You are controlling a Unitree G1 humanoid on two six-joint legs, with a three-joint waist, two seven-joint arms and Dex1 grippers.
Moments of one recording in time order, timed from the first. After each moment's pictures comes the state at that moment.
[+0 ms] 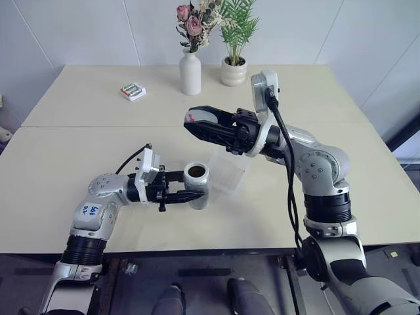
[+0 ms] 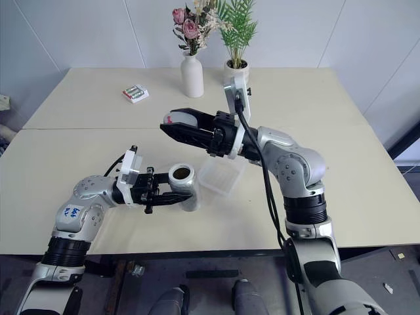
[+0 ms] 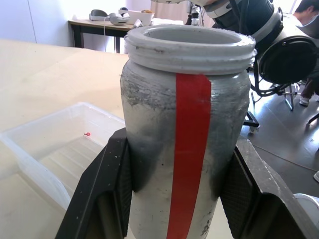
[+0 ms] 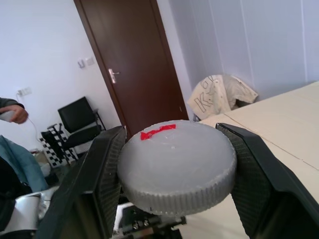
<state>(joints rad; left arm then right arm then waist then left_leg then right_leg) -0.49 0.51 0.01 0.05 -0.51 0.28 -1.23 -0.92 -0.28 -0.04 -0.03 0.75 0.78 0.88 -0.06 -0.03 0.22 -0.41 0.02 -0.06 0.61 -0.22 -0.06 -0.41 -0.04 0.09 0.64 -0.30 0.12</state>
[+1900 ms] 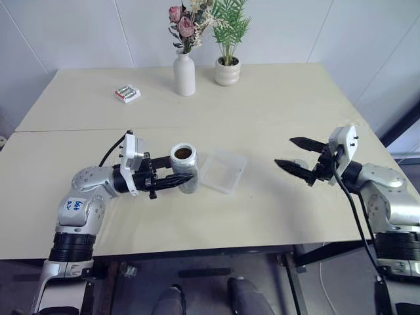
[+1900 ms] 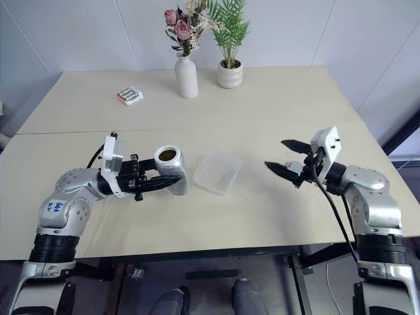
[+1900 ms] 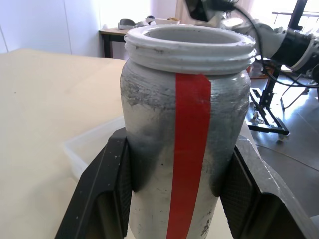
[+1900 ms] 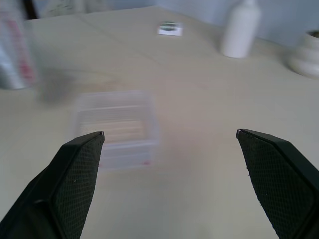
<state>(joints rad) -0.54 0.56 0.09 0.07 -0.54 0.30 -1.16 -0.50 -0.72 -0.14 0.01 0.49 0.35 1.09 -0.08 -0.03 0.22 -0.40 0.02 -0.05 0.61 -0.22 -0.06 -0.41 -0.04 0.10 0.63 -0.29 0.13</state>
